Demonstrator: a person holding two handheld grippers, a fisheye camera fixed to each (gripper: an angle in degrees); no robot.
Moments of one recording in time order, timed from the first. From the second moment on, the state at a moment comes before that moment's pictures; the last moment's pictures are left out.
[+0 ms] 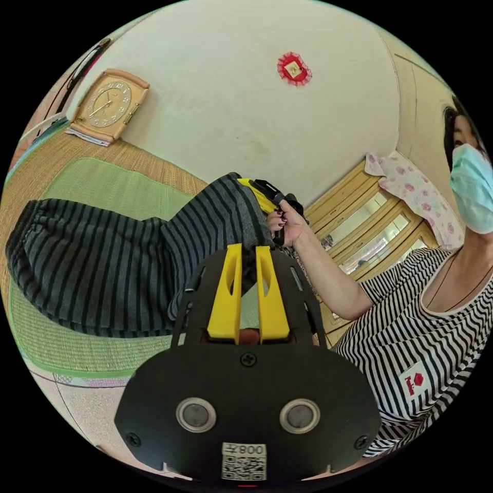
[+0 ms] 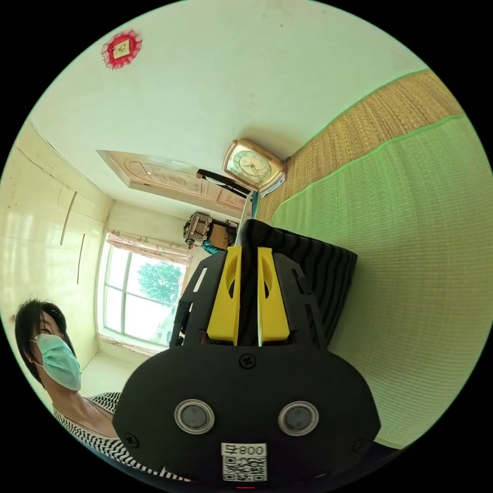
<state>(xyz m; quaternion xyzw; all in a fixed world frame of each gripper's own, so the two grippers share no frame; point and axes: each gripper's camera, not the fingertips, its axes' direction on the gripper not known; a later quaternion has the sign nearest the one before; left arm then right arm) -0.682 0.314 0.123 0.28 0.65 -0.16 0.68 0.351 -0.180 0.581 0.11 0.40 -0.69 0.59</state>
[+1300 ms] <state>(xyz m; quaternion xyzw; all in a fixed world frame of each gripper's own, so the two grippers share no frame) -0.988 0.442 0.177 0.23 0.53 -0.58 0.58 0.537 -0.347 0.868 -0.08 0.64 -0.64 0.41</state>
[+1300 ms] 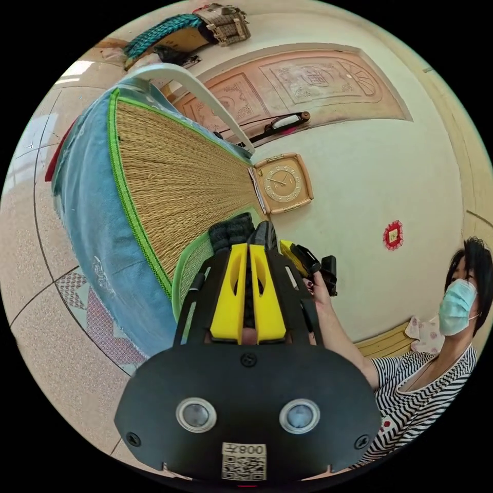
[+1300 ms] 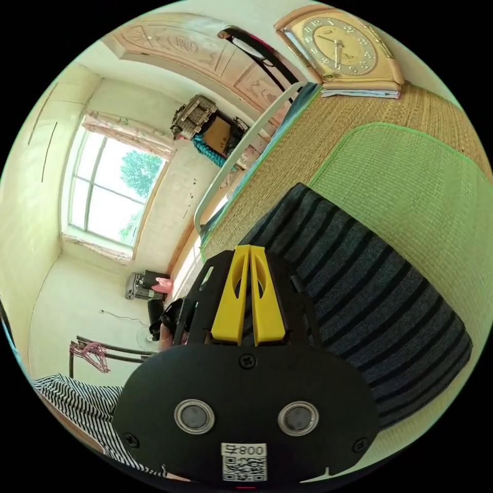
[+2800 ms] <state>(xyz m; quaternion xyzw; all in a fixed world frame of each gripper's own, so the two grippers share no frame) -0.779 0.372 0.034 0.10 0.54 -0.31 0.78 0.507 -0.272 0.716 -0.06 0.72 -0.58 0.37</state>
